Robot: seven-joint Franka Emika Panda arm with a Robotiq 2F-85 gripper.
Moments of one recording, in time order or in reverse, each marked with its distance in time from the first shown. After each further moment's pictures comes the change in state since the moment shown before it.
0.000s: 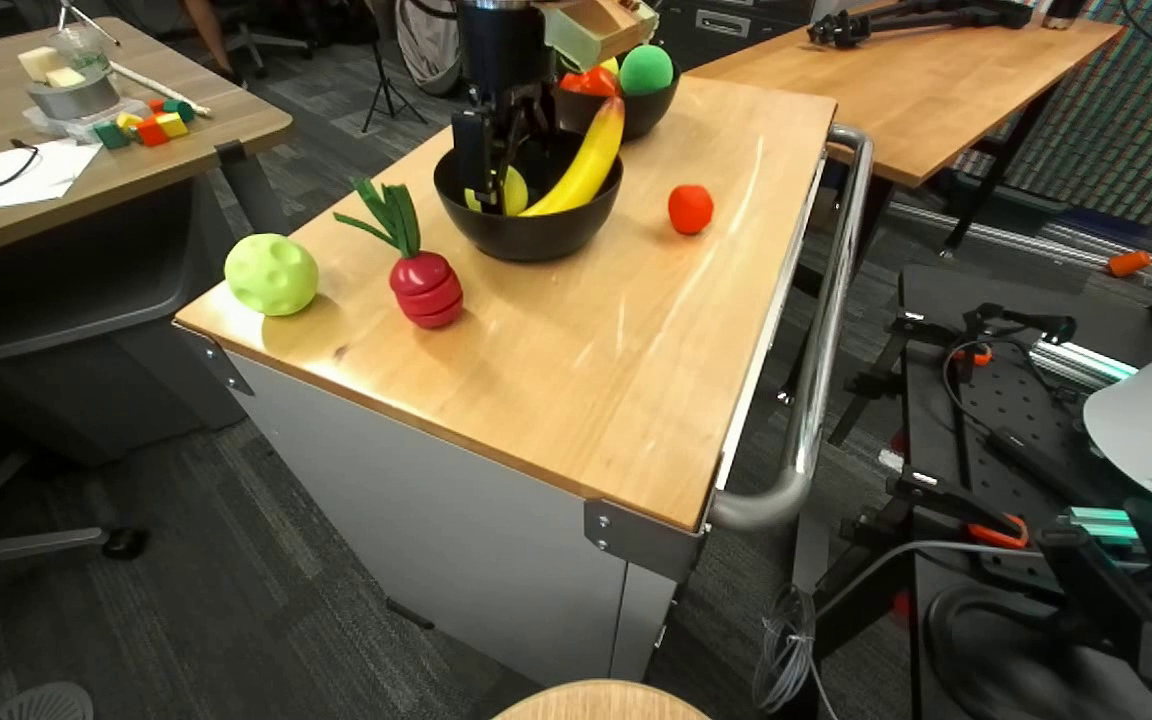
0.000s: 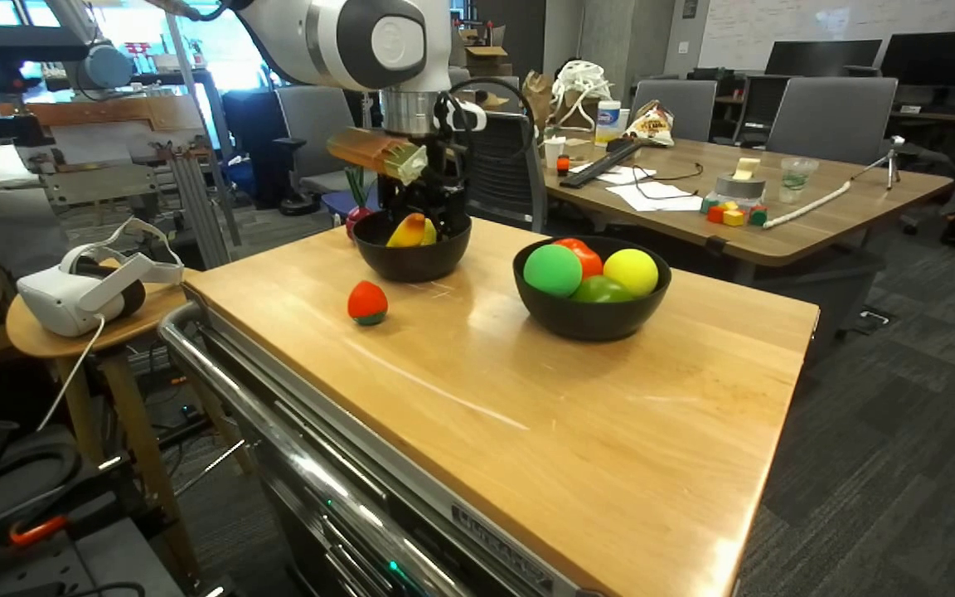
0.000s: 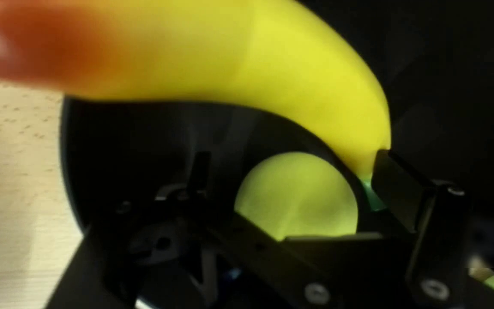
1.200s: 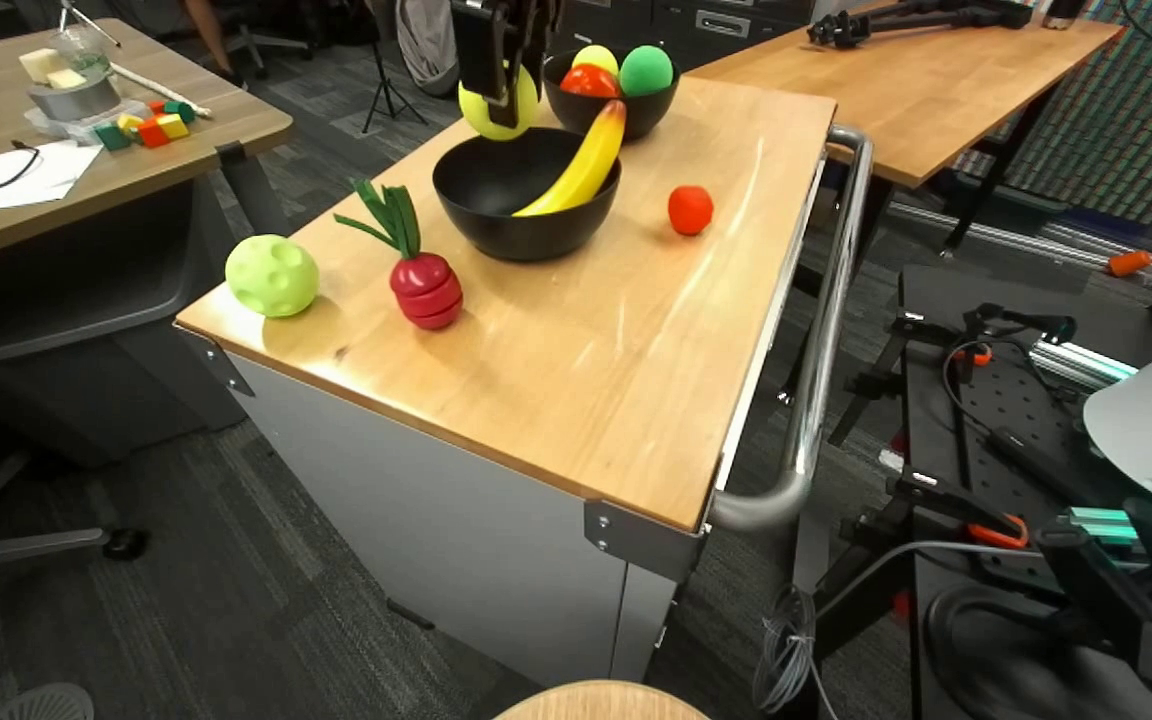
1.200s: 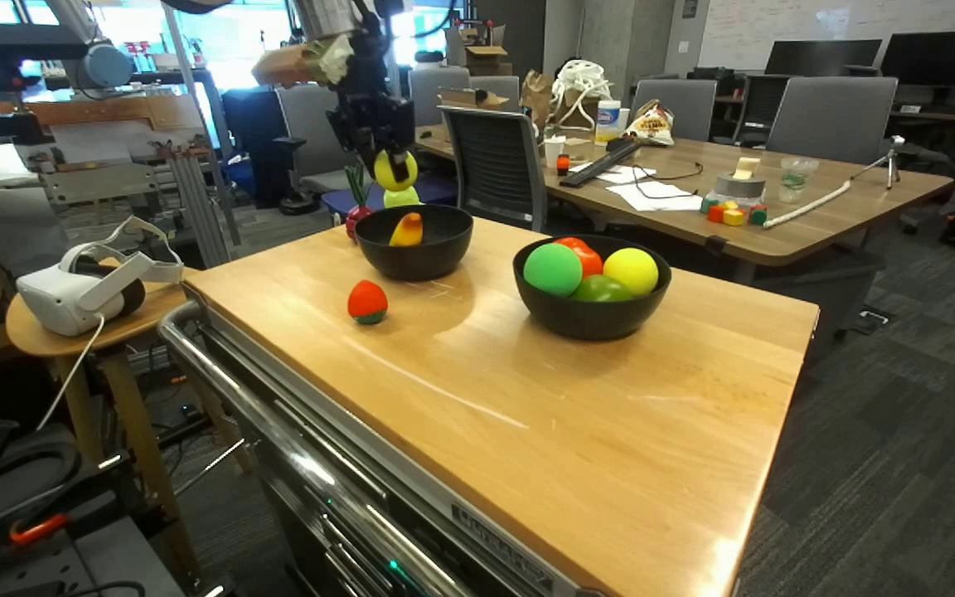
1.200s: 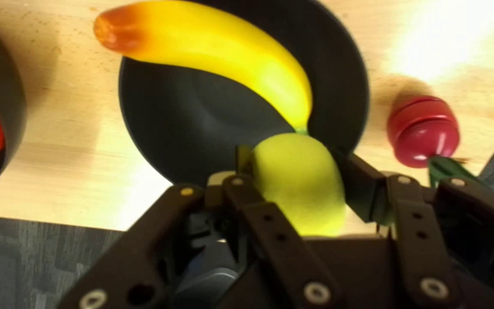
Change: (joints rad) arm 0.098 -0.301 0.013 -0.166 -0.254 0.013 0.211
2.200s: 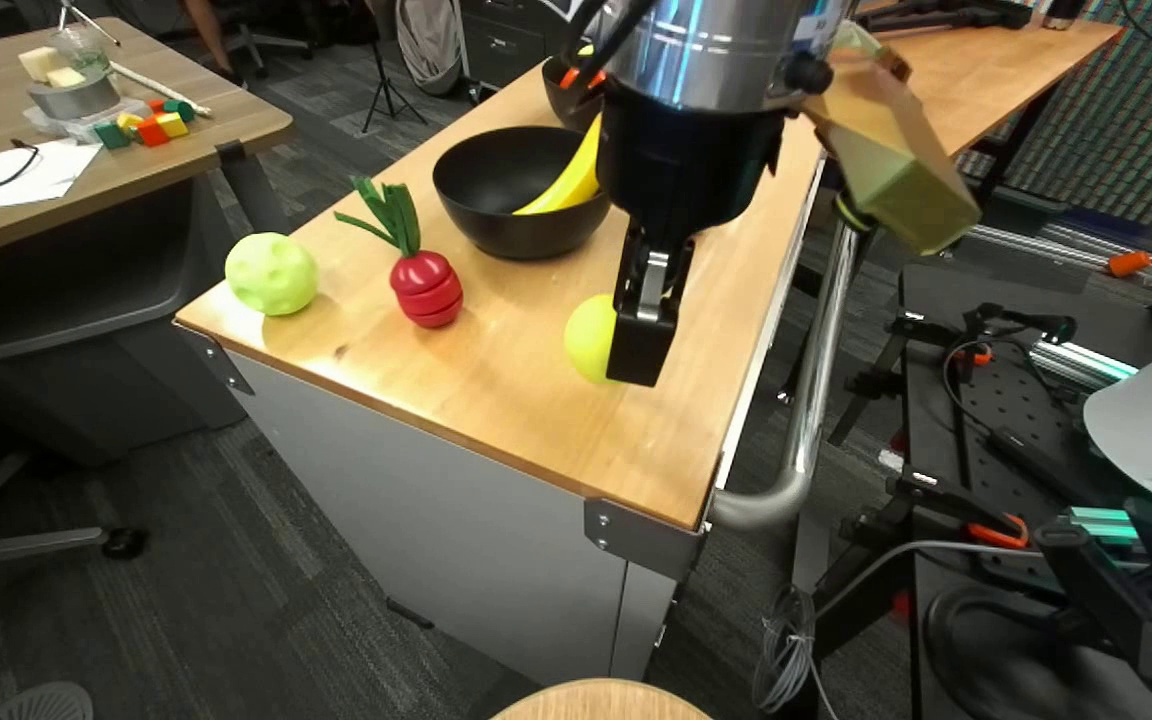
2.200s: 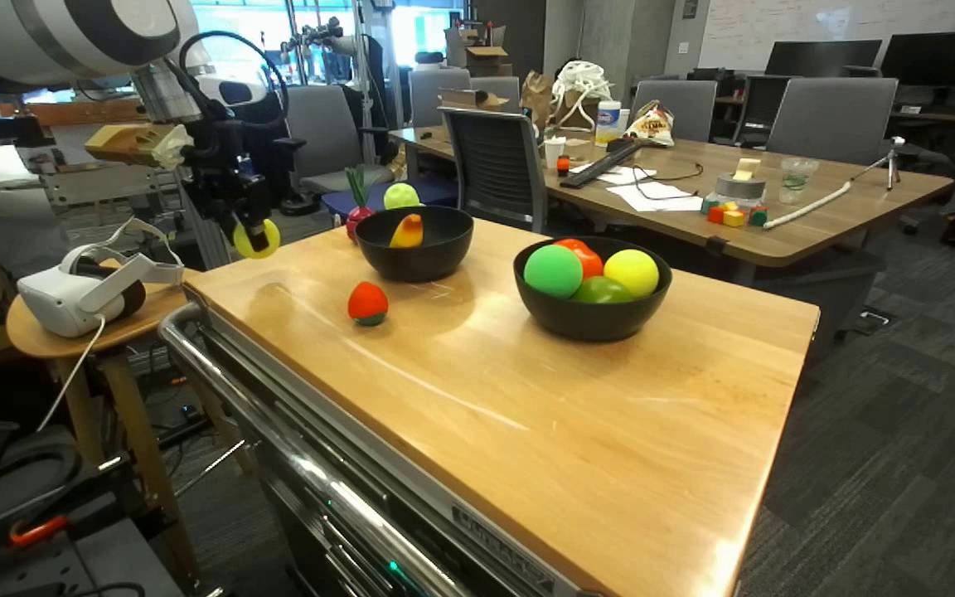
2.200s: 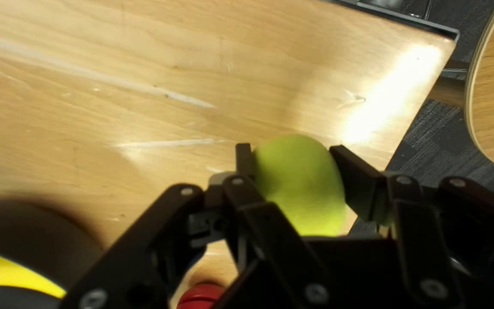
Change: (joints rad) arm 0.097 -0.104 0.204 -0.344 0.046 0.150 0.146
